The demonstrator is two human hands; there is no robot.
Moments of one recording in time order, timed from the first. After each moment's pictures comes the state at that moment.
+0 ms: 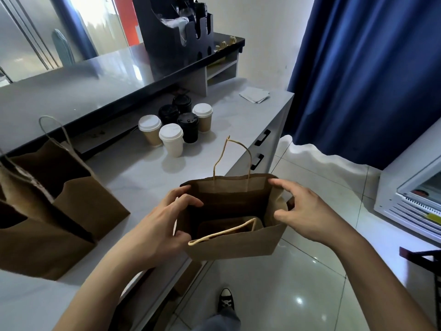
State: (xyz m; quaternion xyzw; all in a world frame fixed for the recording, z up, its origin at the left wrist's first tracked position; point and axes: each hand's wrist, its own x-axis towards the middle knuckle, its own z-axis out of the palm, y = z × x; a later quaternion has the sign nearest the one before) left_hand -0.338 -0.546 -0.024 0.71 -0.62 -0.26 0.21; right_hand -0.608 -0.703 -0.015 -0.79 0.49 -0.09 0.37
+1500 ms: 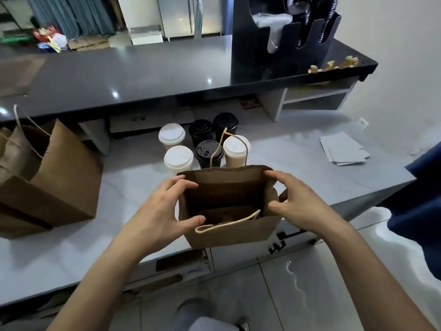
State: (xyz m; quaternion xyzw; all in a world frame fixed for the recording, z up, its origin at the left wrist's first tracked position) left_hand -0.342 -0.826 -0.045 0.90 -0.33 -0.09 0.28; right_hand -0.453 -1.109 -0.030 -0.90 0.19 0.06 0.39
